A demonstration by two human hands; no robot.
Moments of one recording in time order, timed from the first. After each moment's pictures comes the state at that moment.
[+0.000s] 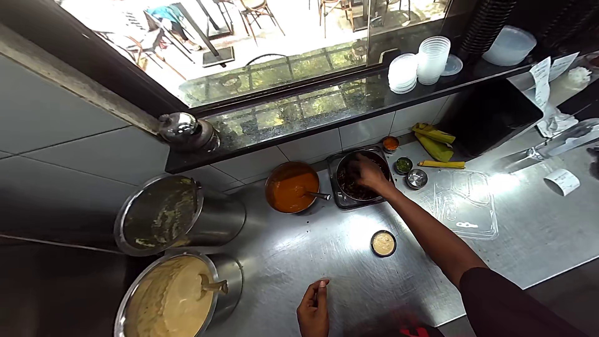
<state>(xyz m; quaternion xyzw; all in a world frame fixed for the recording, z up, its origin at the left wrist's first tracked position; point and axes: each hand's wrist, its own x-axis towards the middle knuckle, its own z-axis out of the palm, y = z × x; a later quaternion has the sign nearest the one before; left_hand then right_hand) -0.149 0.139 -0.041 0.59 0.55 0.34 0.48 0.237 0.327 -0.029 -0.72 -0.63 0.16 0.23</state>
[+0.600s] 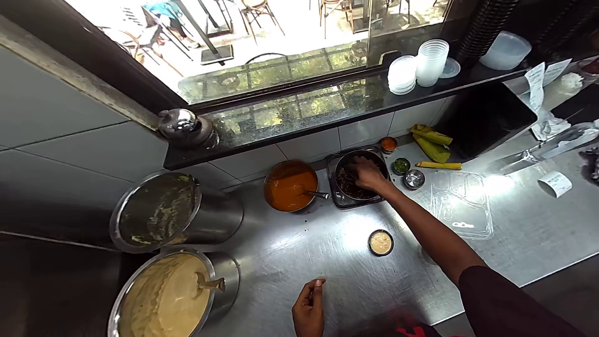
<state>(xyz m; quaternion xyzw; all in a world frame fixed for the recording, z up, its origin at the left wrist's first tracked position) -0.153 0.142 -0.041 0.60 0.55 0.34 0.47 0.236 0.324 -0.021 -0.72 -0.65 0.16 0.15</state>
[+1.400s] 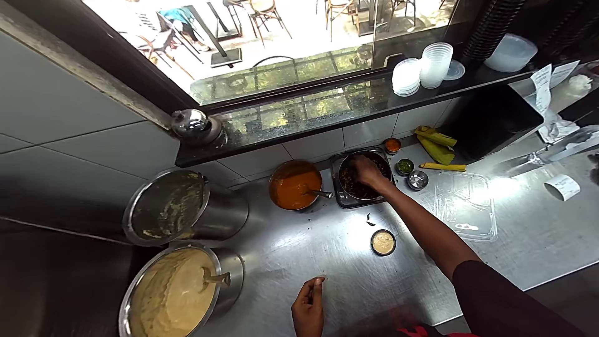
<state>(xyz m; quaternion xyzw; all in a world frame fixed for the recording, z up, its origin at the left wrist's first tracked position) -0.157 0.142 -0.038 0.60 0.55 0.34 0.46 0.231 0.343 -0.019 -0.71 -0.65 0.17 0.20</state>
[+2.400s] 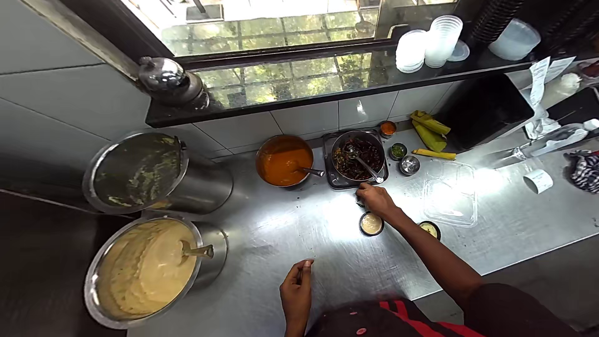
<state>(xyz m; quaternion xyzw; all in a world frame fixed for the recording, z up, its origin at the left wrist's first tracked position) -0.167 0.128 -0.053 0.60 0.54 0.35 0.47 0.181 0.196 -0.050 -0.72 -0.66 0.19 0.08</state>
